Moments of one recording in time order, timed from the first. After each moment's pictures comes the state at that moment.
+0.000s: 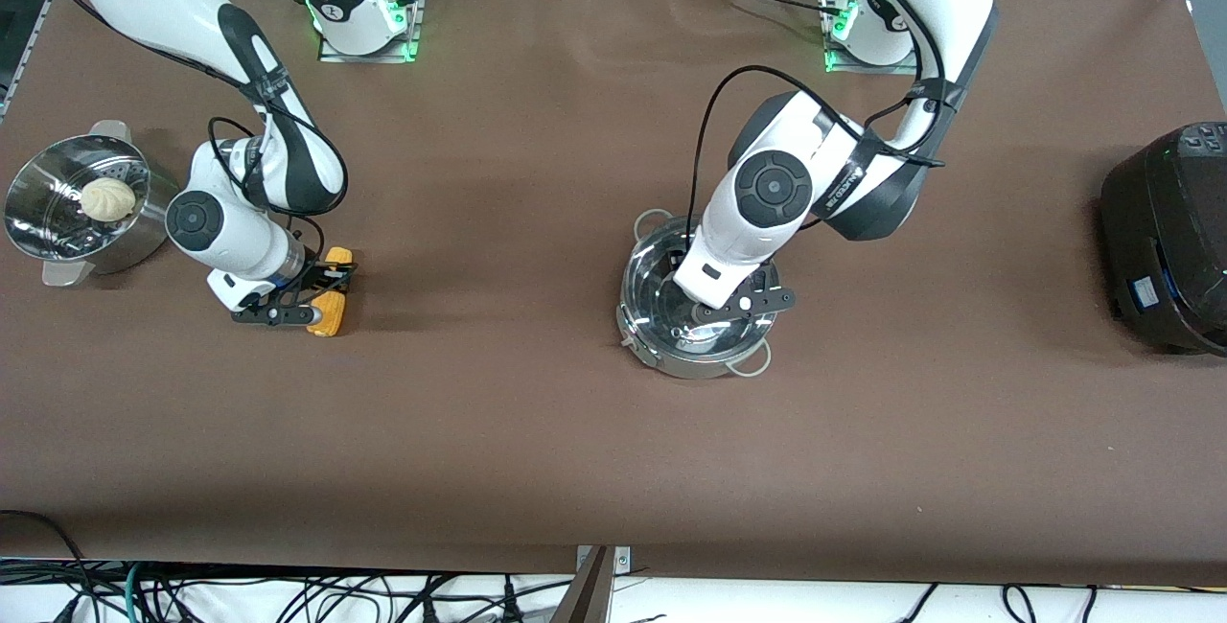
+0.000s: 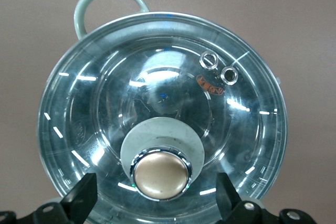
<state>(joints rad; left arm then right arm) -0.35 0.60 -0.26 -1.41 0.04 1.91 -0.80 0.08 0.47 -0.01 -2.10 0.01 2.50 0.06</state>
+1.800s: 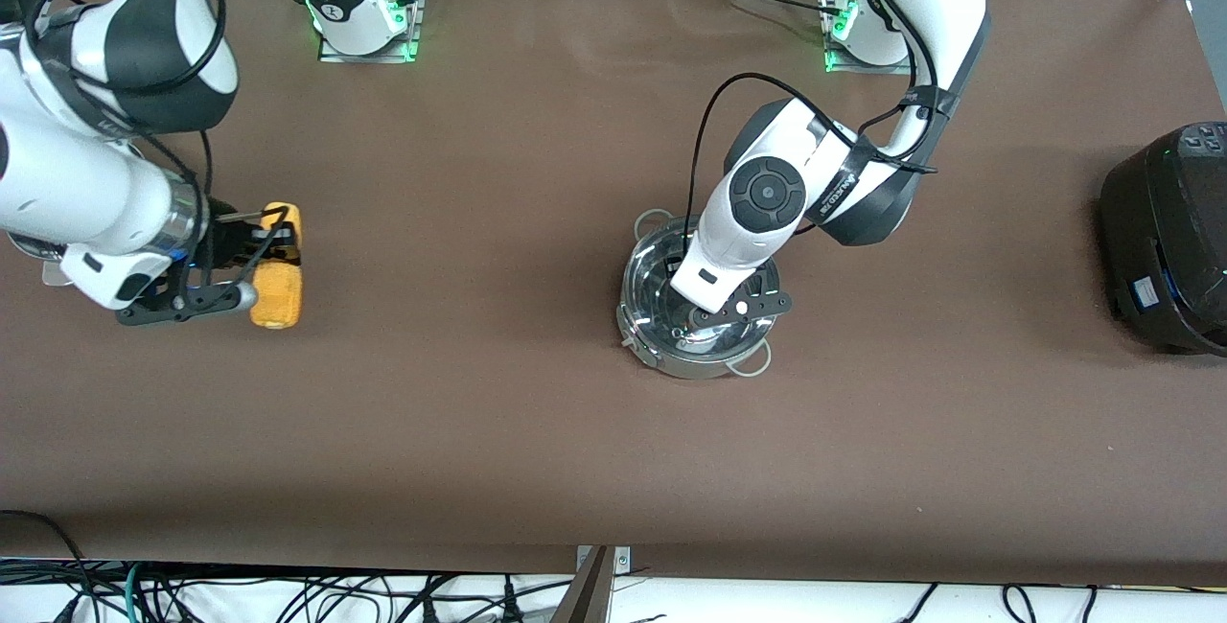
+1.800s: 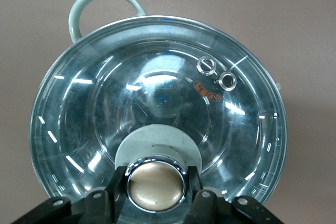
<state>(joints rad) -0.36 0.61 -0.25 -1.40 0.04 1.92 -0.80 0.10 0.34 0.12 -1.39 0.04 1.63 0.06</state>
